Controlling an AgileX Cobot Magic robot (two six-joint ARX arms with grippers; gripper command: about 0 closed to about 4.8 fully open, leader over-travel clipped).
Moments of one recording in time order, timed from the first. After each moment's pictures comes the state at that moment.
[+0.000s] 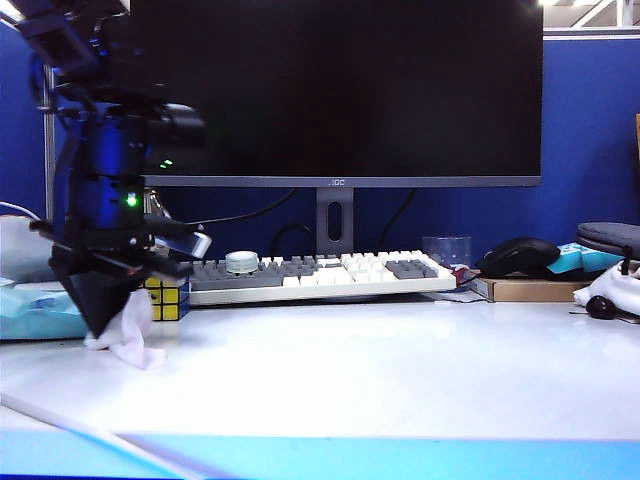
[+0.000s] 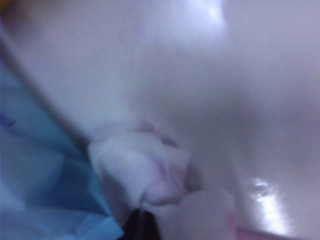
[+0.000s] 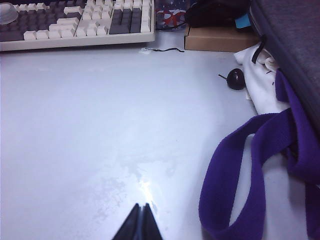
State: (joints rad) left arm -0.40 1.91 1.31 -0.75 -0.23 0.09; right arm 0.30 0.00 0.05 -0.29 0.16 0.08
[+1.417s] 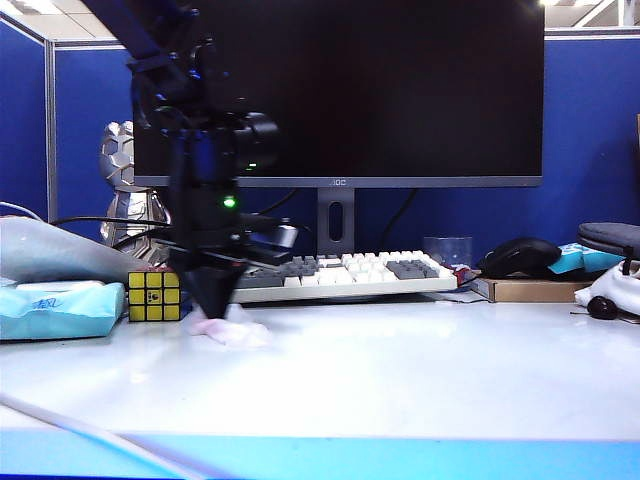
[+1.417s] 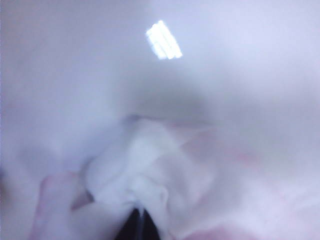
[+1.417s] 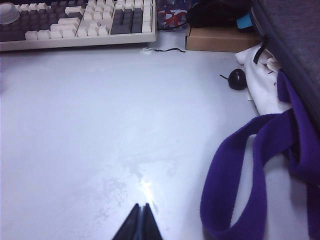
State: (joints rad) left arm -0.49 2.18 1.71 -0.81 -0.11 0.12; right arm 0.30 0.00 0.05 -0.29 0.16 0.08
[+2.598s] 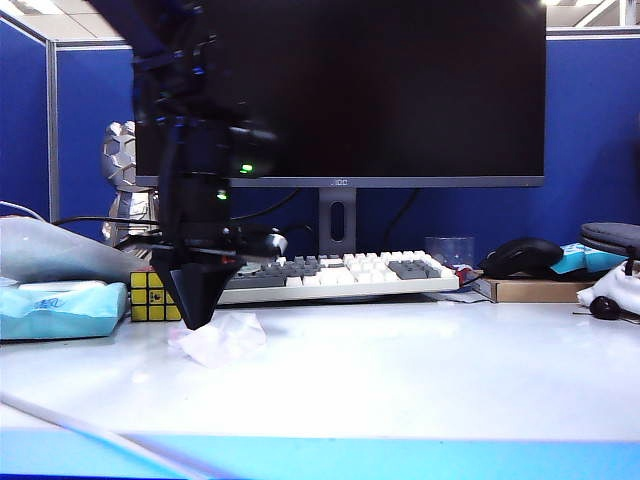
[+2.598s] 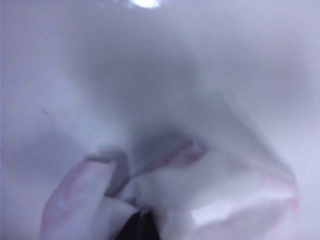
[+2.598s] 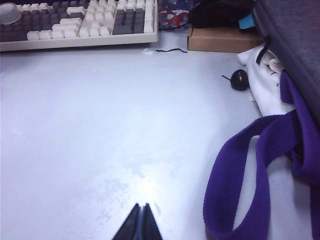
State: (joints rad) left arm -0.46 2.19 1.76 -1.00 -0.05 0.06; right arm 0.30 0.00 0.05 -0.29 0.16 0.08
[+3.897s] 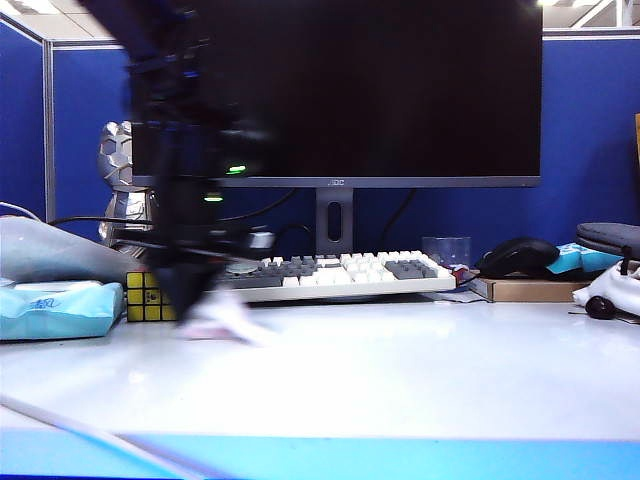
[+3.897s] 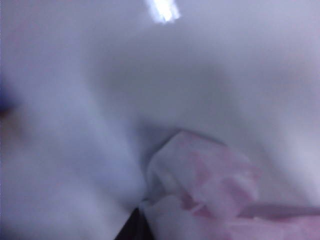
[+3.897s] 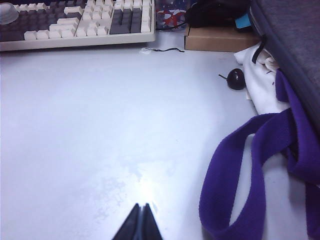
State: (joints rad) left arm -0.42 2.21 1.79 -1.04 -0.15 0.01; right arm 0.30 0.00 0.05 -0.29 0.16 0.08
